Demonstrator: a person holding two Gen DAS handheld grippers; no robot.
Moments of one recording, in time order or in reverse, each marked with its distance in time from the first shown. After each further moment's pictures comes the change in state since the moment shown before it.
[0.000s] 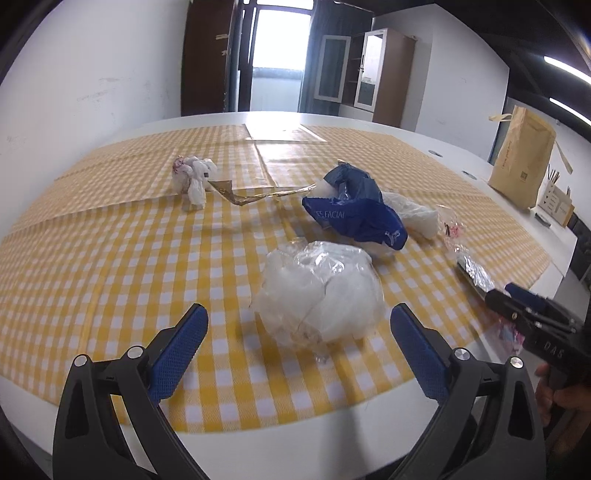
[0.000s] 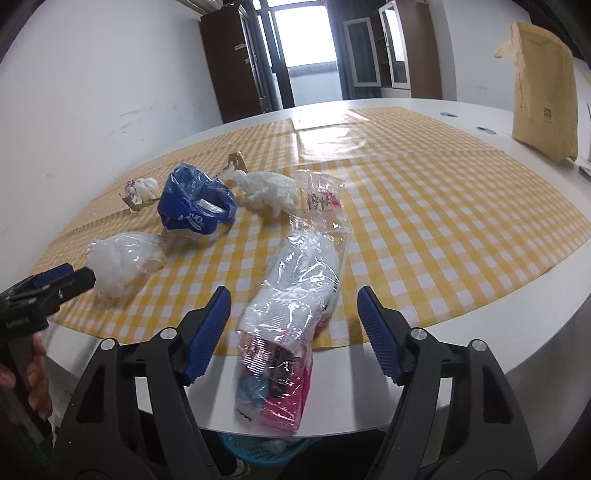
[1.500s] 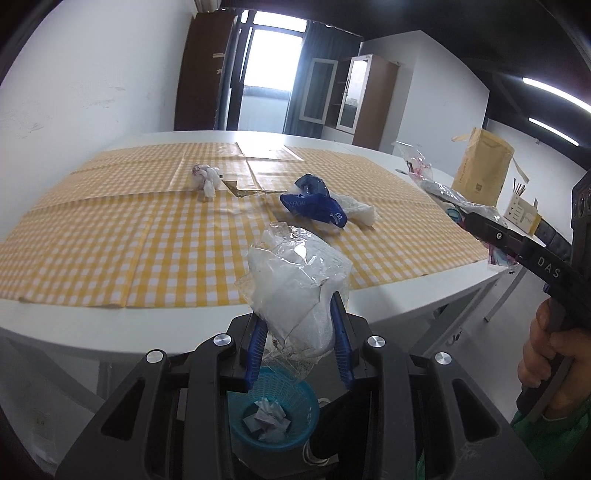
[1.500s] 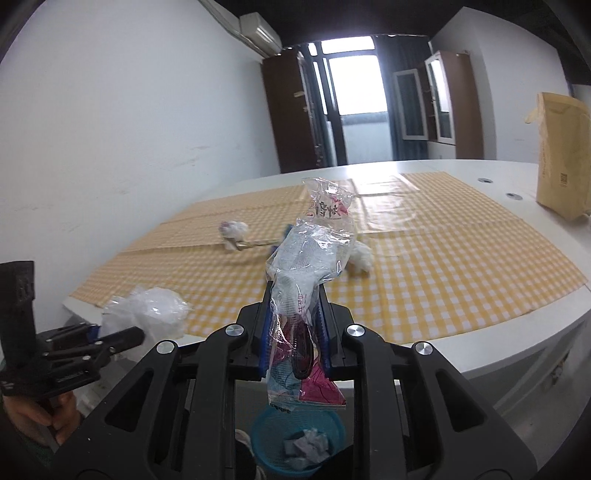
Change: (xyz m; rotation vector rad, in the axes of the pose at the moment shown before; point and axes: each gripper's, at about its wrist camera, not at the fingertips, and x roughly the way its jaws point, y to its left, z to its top) left arm -0.127 -0.004 -0.070 -0.030 -0.094 -0.082; right arm -0.132 0.054 -0.003 -0.127 -0.203 0.194
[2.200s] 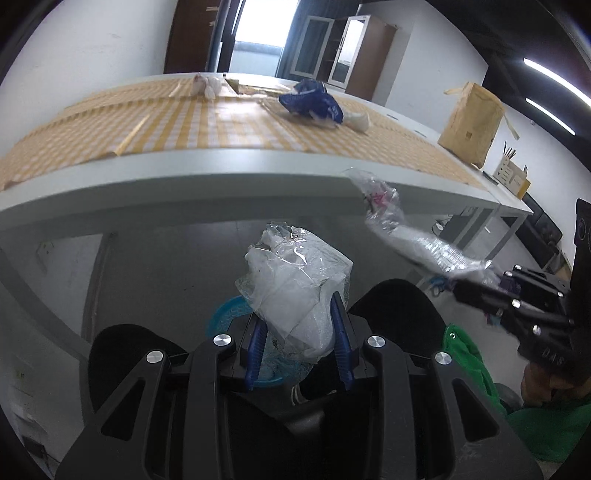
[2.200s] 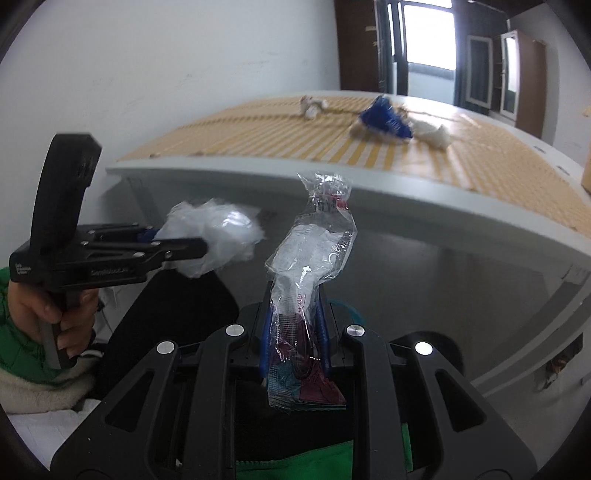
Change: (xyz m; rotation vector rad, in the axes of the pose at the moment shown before) left arm 0.012 0.016 -0.102 -0.021 0.199 -0.061; right arm -0.018 0.063 -0.142 -0.199 0.328 0.148
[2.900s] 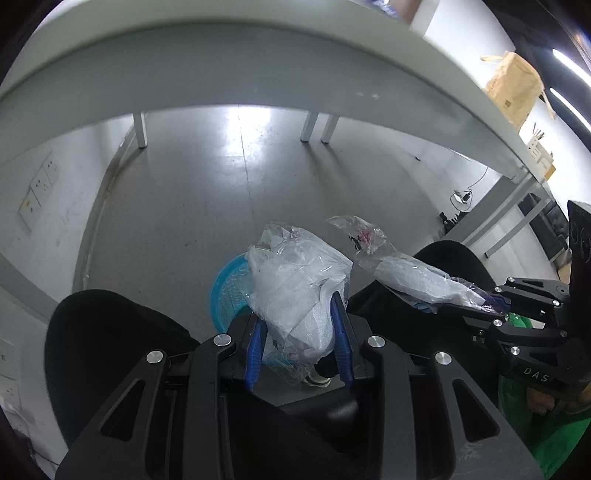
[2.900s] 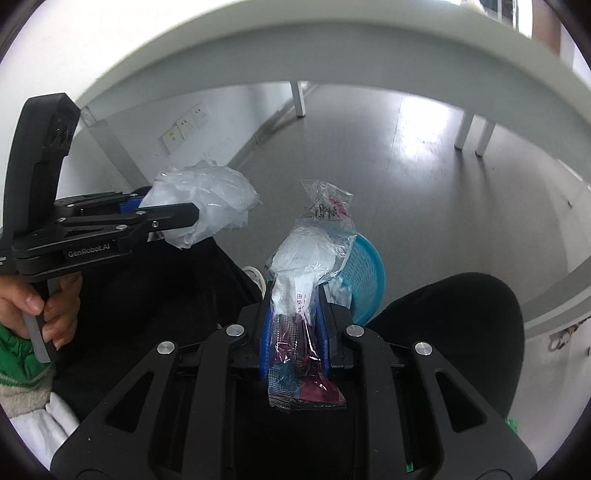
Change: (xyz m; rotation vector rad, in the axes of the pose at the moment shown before) left arm 0.103 0.045 -0.030 -0.070 0.177 0.016; right arm 0.130 -0.024 -0.032 0.086 0.294 0.008
